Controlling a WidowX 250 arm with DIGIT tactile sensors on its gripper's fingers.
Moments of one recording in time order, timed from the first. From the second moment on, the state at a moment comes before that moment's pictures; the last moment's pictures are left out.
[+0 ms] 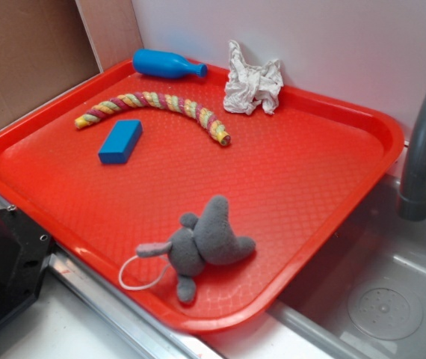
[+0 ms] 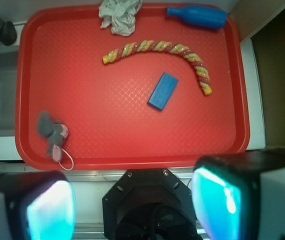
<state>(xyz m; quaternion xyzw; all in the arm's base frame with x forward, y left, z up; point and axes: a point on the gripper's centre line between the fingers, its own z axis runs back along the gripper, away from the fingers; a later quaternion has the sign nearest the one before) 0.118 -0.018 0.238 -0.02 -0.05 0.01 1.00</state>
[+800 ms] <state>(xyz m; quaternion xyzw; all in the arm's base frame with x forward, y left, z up) 0.199 0.047 0.098 -0.04 -0.06 0.27 0.96</state>
